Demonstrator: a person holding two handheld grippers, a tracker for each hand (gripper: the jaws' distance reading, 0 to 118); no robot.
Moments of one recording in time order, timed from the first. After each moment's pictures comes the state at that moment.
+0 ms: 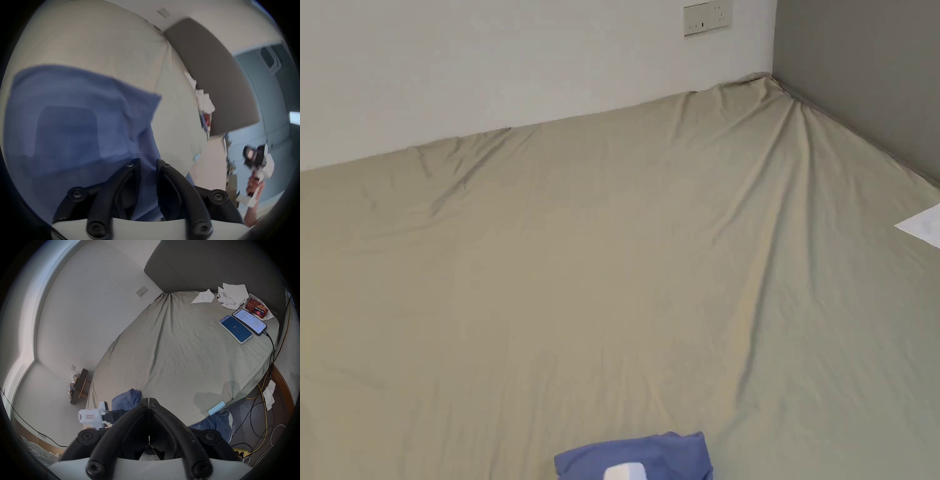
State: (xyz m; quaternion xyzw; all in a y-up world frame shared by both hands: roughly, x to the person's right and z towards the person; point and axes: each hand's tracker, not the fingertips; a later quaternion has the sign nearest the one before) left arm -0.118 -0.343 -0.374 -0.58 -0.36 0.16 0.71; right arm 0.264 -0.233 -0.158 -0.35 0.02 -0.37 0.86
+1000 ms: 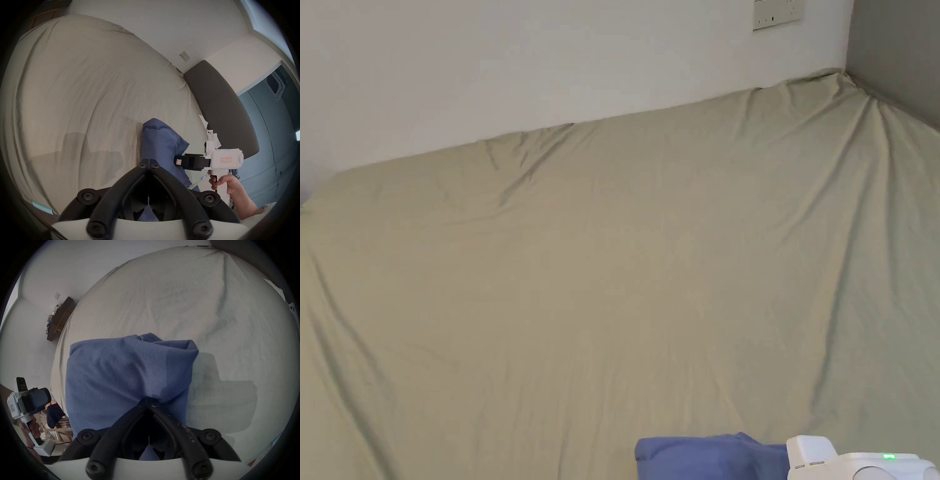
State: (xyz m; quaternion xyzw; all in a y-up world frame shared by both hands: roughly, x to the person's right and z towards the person) left arm -0.314 -0.291 -0.335 -0.47 -0.22 0.27 0.82; right arm 0.058 -0.361 -0.374 -0.59 0.12 -0.16 0.78
